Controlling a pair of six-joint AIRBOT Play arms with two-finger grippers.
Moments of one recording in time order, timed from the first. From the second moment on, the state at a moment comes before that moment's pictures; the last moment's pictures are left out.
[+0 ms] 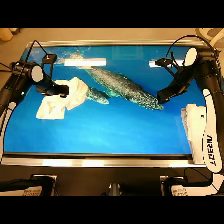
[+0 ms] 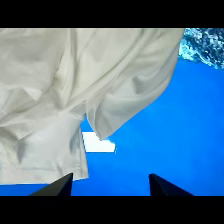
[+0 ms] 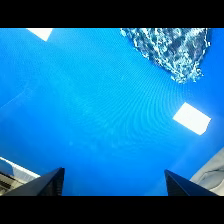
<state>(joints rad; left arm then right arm) -0.26 -1.46 1.54 1.70 -1.32 -1.78 0.08 -1.57 1.75 -1.51 1.68 1.10</state>
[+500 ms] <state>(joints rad) -0.10 -1.63 1.61 1.72 -1.24 -1.87 0.08 -1.58 1.75 -1.51 1.55 1.10</state>
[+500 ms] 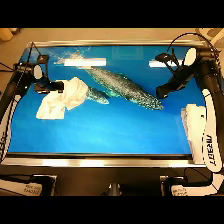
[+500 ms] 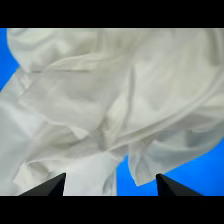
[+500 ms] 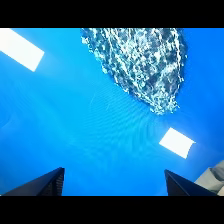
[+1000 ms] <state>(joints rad) 0.01 -1.86 1.63 1.50 -1.13 -1.92 0.08 -1.58 1.75 -1.50 1.51 1.06</state>
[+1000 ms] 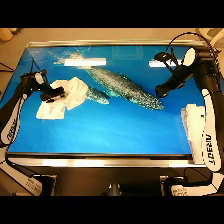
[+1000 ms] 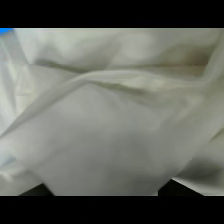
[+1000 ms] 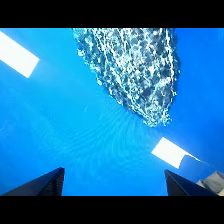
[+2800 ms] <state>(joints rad) -0.62 -1.34 1.28 1.50 -1.02 -1.68 0.08 -1.14 1.41 -1.48 1.44 1.04</state>
